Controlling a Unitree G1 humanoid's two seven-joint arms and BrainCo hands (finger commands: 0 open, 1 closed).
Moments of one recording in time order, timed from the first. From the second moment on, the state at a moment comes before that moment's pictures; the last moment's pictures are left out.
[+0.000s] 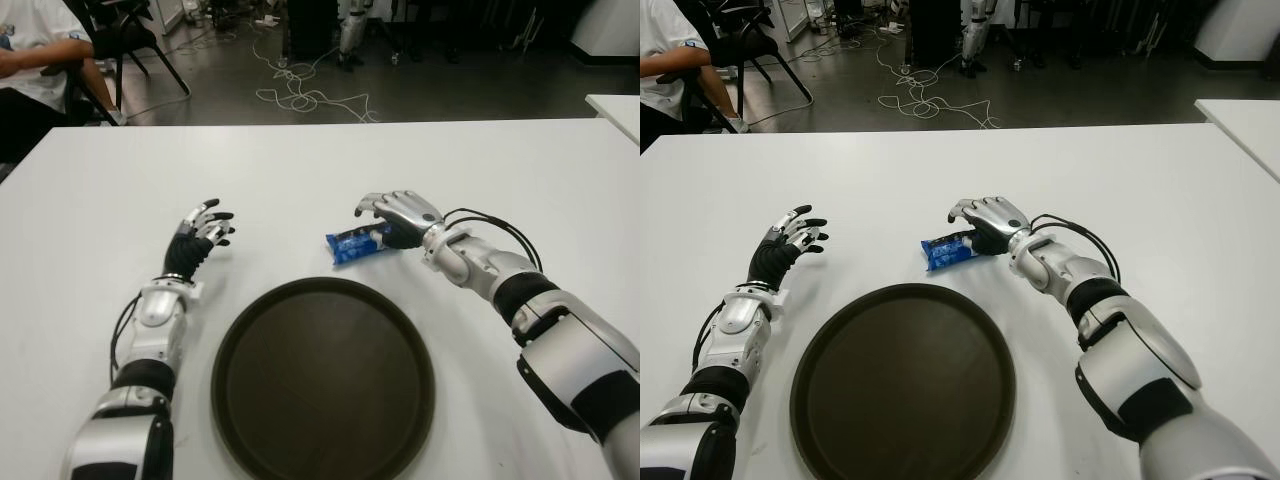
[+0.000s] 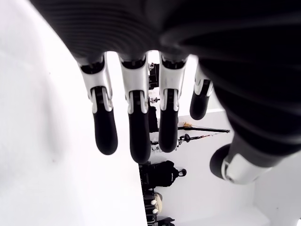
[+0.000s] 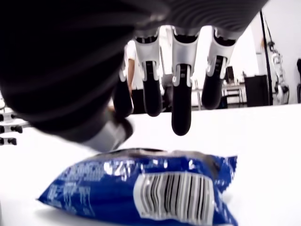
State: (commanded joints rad) left arm -0.49 0.16 0.15 1.02 -0.08 -0.49 -0.19; right arm -0.90 -0.25 0.66 1.27 -0.79 -0.56 -0.40
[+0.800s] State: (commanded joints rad) left arm -0.49 0.15 0.15 1.02 -0.07 -0.49 -0.17; right arm -0.89 -0.25 0.66 1.27 -0.79 -0.60 -0.48
